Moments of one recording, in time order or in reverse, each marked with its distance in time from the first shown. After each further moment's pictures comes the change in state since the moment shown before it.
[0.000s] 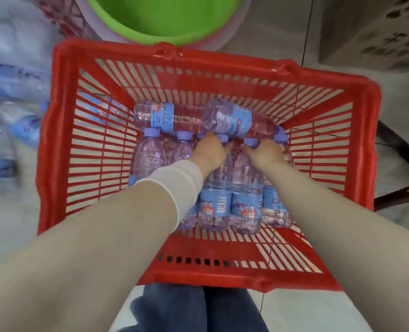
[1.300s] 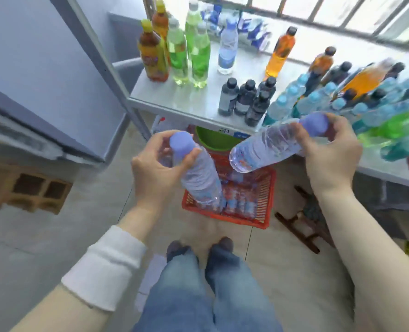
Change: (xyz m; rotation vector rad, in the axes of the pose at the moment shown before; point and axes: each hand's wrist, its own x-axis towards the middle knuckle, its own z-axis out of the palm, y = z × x) left_hand -0.691 0.137 -0.366 -0.557 0.899 0.606; right_hand -0.614 -0.195 -0.422 0.549 0.736 -0.691
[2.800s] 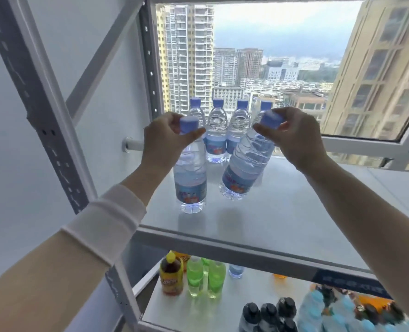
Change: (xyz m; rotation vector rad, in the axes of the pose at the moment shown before) left_hand 0.436 0.273 -0.063 0.164 0.134 0.573; right_hand 0.334 -0.349 0.057 0.018 0.084 -0.482
